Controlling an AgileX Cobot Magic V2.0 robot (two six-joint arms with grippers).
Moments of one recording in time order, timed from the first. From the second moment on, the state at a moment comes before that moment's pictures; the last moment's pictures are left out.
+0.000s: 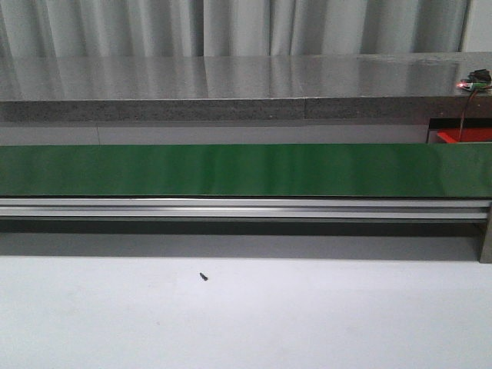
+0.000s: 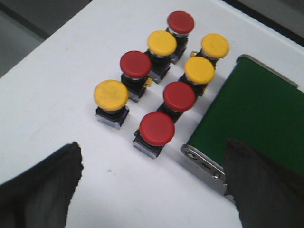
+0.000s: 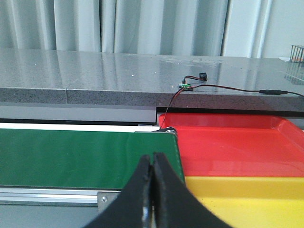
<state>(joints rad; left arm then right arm) 0.61 1.22 -0.86 -0.29 0.53 0.12 -0.06 -0.01 0.03 -0.04 -0.01 0.06</state>
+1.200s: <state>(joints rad) 0.73 1.90 -1.34 -0.33 0.82 0.09 -0.06 -0.01 0.03 -0.04 -0.01 0.06</state>
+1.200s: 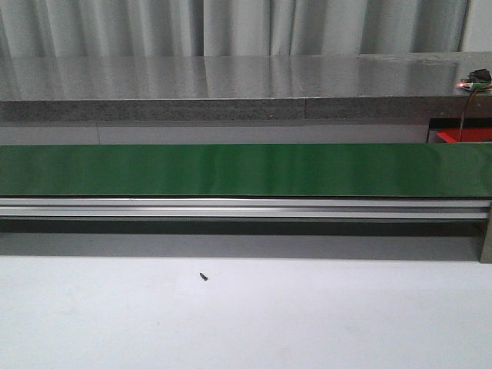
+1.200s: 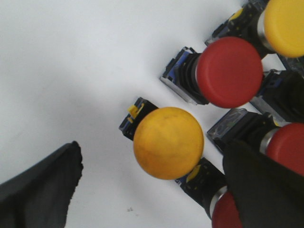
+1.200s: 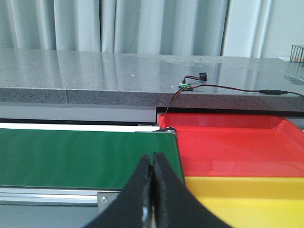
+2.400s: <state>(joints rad) 0.73 1.75 -1.40 -0.29 0.88 0.09 -0.06 -0.01 0.03 -0.04 -0.01 0.06</state>
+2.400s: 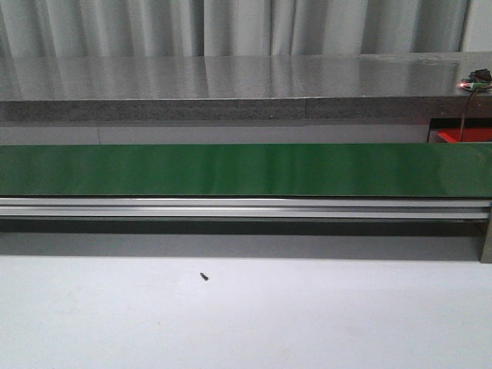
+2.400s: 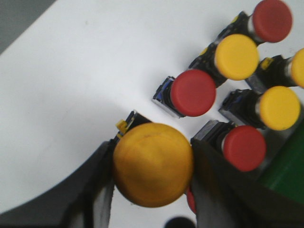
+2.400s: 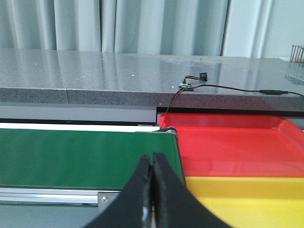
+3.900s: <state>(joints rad) 0.26 1.82 -1.52 -0.31 1.03 0.15 -0.06 -0.01 0.03 -0.04 -0.01 0.06</state>
